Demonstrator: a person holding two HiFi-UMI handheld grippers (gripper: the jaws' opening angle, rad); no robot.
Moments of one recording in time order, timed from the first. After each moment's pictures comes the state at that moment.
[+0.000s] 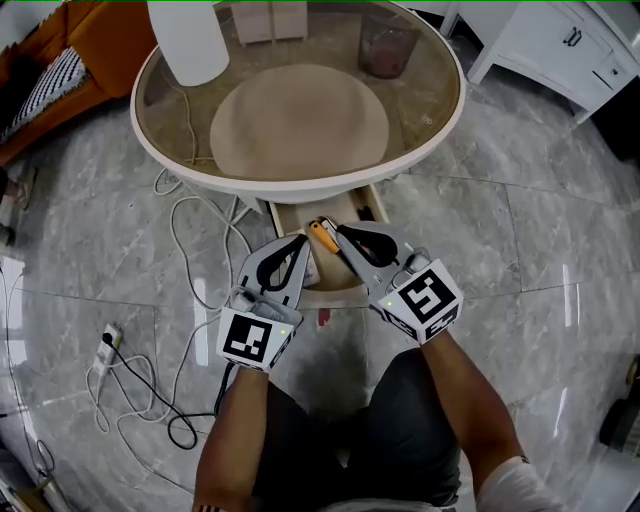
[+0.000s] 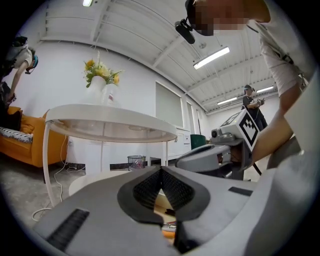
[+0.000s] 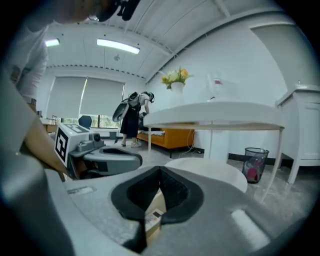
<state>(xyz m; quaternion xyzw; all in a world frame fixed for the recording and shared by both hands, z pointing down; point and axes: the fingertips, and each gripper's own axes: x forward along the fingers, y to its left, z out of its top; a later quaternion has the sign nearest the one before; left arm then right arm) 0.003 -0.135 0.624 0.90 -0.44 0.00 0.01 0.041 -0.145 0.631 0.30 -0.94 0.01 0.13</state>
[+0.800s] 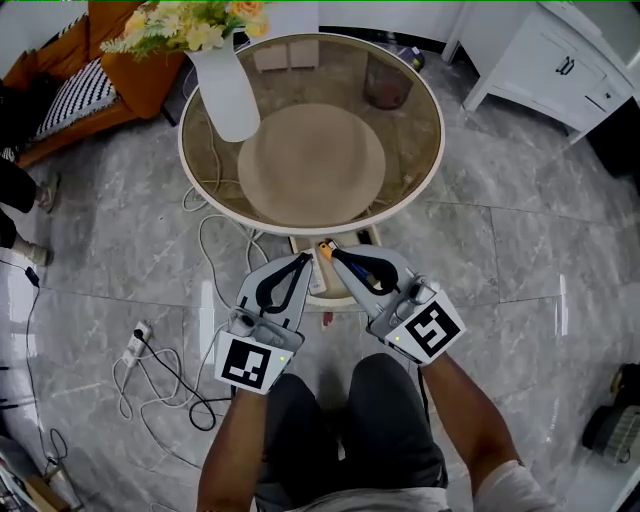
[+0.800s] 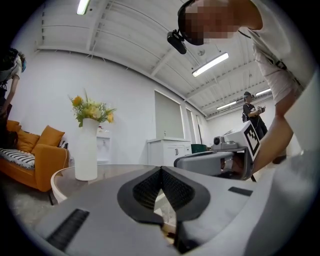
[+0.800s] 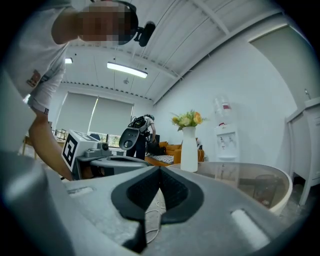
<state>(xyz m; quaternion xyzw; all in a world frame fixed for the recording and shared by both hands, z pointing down) -0.015 -0.111 0.437 0.90 -0.44 -0.01 0.00 0.013 -0.114 0.425 0.26 -0.96 -0.02 0.02</state>
